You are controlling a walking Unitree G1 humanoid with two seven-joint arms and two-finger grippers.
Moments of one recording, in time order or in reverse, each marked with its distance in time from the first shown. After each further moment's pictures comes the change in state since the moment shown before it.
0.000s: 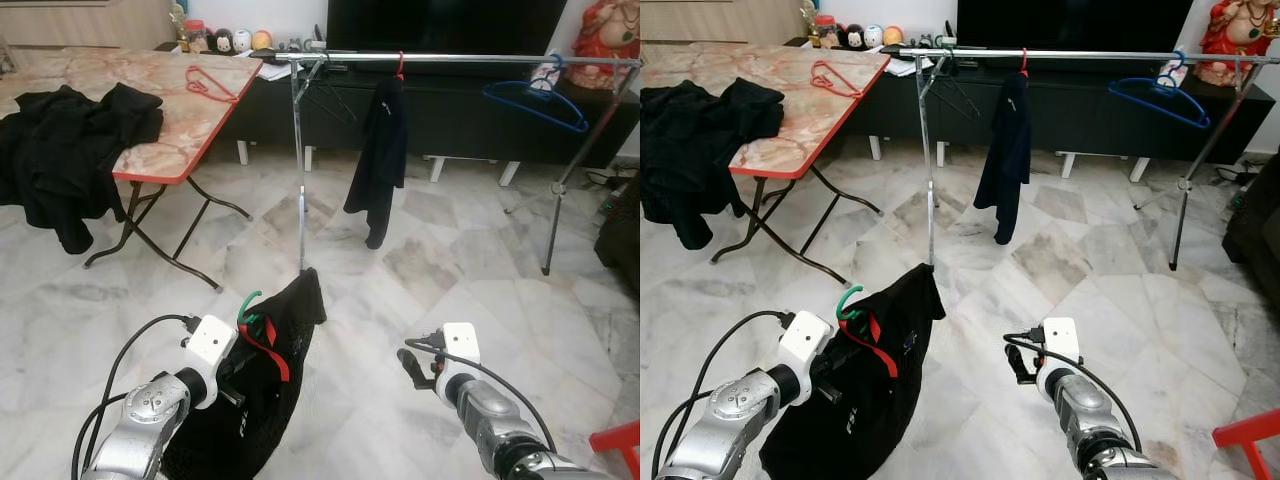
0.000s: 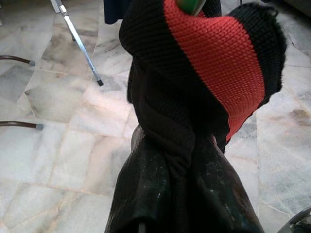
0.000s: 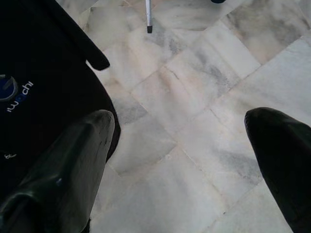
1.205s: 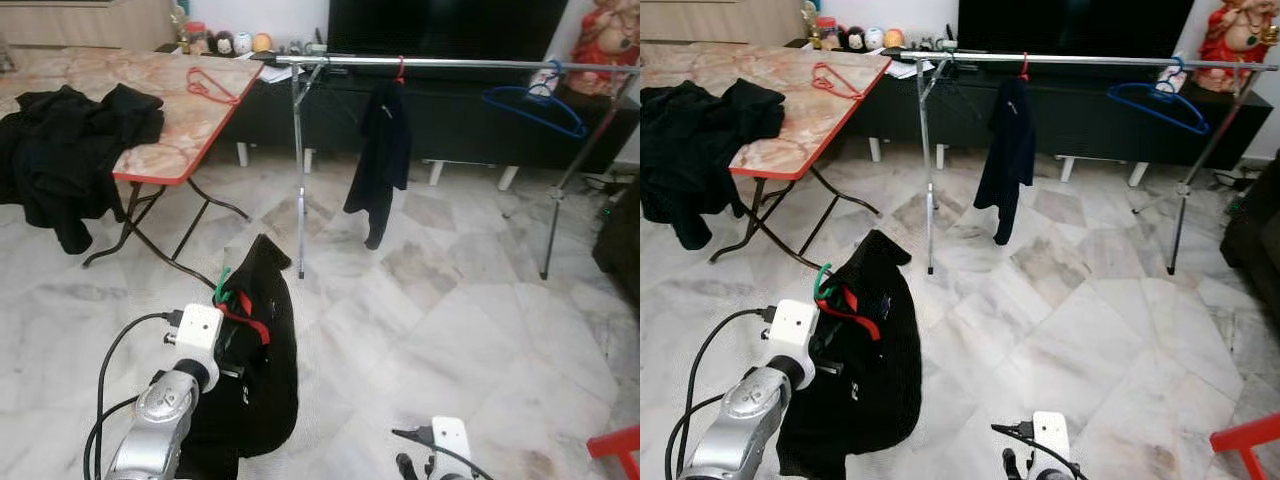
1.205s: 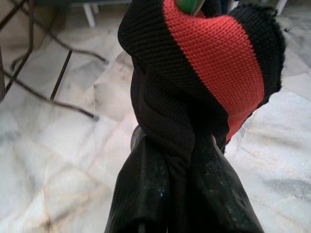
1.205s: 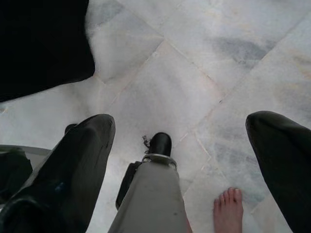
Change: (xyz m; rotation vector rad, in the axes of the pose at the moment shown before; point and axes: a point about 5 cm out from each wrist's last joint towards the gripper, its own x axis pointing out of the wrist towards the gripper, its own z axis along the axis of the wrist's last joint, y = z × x) left arm 0.004 0.008 -0.001 -0.136 -0.063 0.363; right arm -0.038 0.026 -0.125 0.078 0.374 -0.139
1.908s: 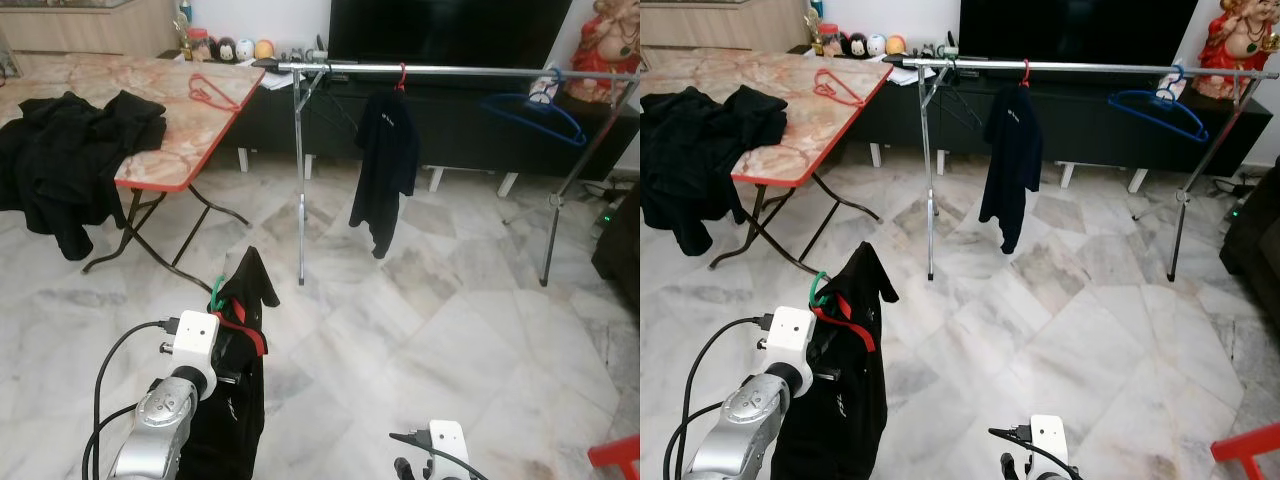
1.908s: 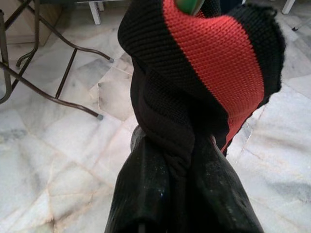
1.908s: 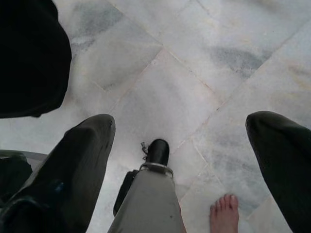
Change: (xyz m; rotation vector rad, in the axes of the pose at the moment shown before) left arm 0.000 -0.001 -0.002 0.003 0.034 0.021; right arm 0.000 -0.002 -0.002 -0.015 0.014 0.005
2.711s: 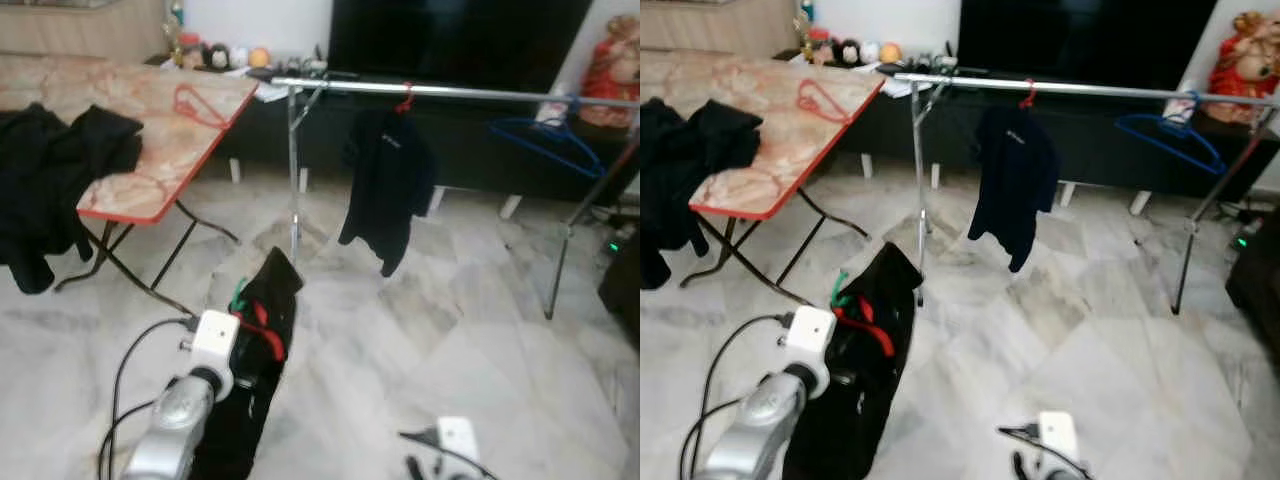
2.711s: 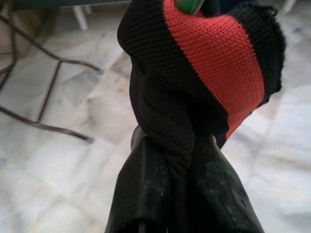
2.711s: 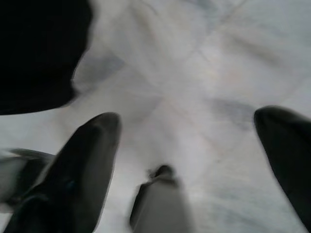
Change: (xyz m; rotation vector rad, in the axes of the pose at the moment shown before) left arm -0.003 -0.002 -0.007 0.049 0.029 -0.020; right arm 0.002 0.014 0.008 -0.032 -0.023 0.037
